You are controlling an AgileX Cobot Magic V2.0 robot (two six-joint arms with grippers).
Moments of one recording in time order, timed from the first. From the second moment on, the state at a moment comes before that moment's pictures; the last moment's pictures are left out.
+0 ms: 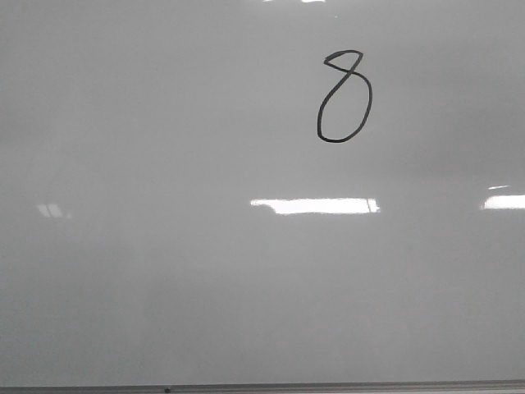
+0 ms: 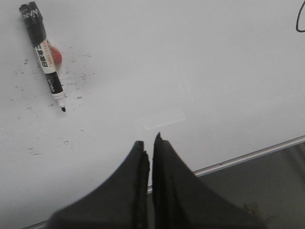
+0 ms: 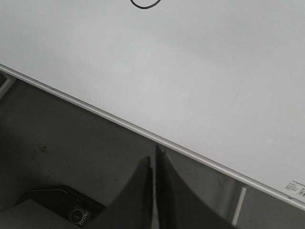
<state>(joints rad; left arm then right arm) -0.28 0.68 -0.89 -0.01 0.93 0.02 0.28 0.60 -0.91 0.12 1.11 -0.12</state>
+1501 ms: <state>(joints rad) -0.05 0.16 -0.32 0.00 0.34 0.06 0.28 0.60 -0.91 0.12 1.12 -0.12</state>
